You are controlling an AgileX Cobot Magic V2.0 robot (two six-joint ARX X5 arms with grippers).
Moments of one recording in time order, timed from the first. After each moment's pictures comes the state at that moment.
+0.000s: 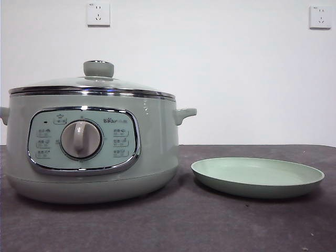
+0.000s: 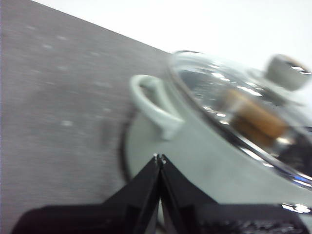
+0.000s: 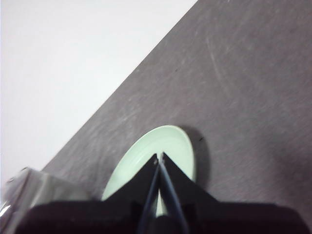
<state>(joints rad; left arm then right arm) -0.10 0.01 0.03 -0.19 0.16 -0.43 0.05 0.00 0.02 -0.17 -0.10 0.77</state>
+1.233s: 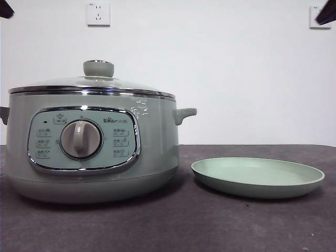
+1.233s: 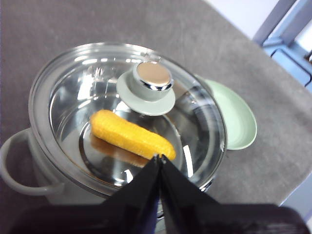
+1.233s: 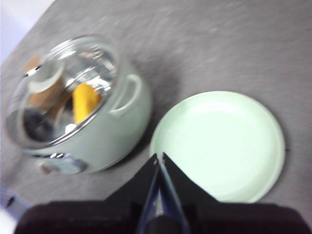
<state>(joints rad) -0.10 0.74 0.81 -0.63 0.53 -0.04 0.05 0.88 0.89 -0.67 -0.60 0.00</state>
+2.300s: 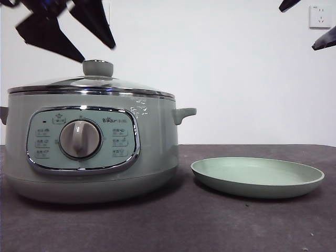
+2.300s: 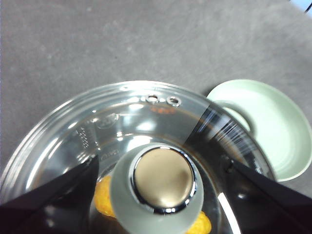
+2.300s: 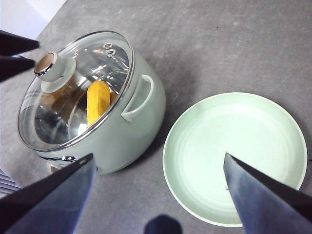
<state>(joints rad) -0.39 1.29 1.10 -0.45 0.20 -0.01 0.09 0.95 0.90 -0.61 -0.62 0.03</state>
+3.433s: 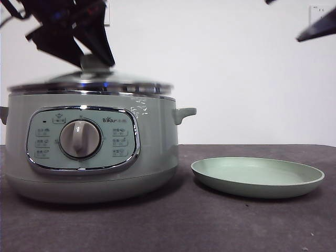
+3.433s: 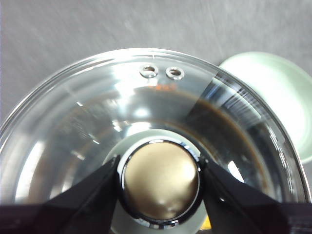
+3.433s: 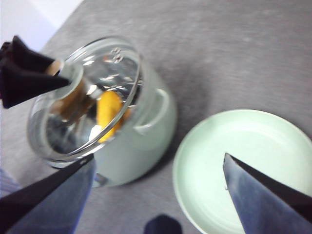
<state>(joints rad) -0.42 1.32 1.14 -0.51 0.15 0.04 0.19 0.97 0.92 -0.53 -0.57 0.08</state>
